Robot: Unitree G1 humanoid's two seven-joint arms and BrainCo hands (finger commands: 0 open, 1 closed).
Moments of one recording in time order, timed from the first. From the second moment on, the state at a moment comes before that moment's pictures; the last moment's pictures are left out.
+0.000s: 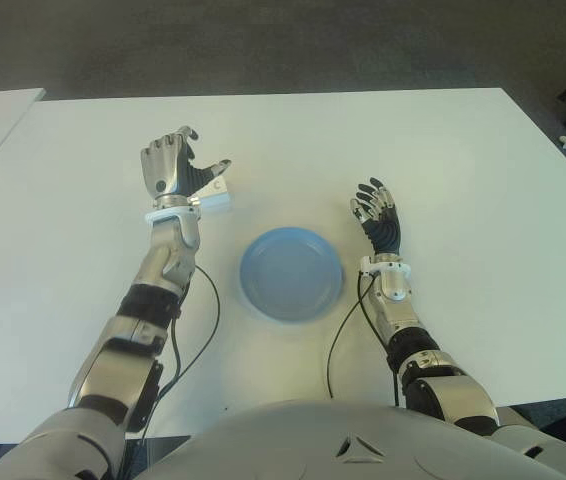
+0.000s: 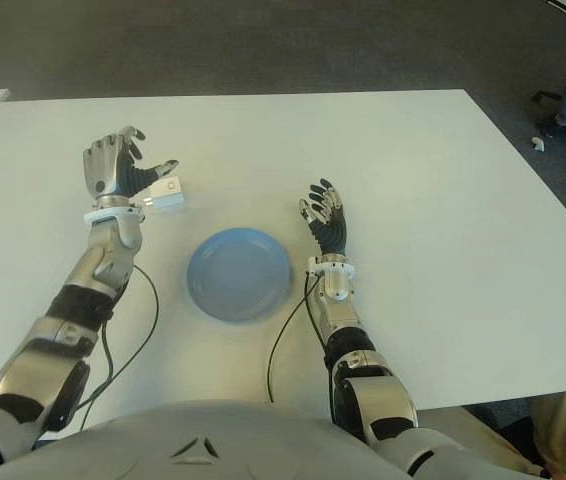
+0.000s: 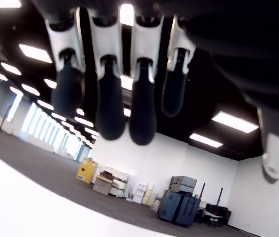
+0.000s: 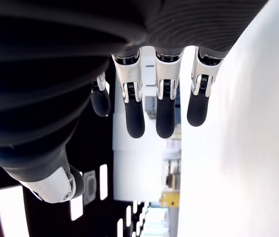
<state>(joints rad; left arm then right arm) -0.46 0.32 -0.22 0.57 0.83 0.13 0.65 -0.28 0.00 -0.02 0.89 -0.05 -0.68 -0.19</state>
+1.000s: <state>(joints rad) -0.69 0.32 -0.50 1.28 0.84 -0.18 0.70 -0.28 0.01 -0.03 0.89 -0.04 -0.69 -0.16</state>
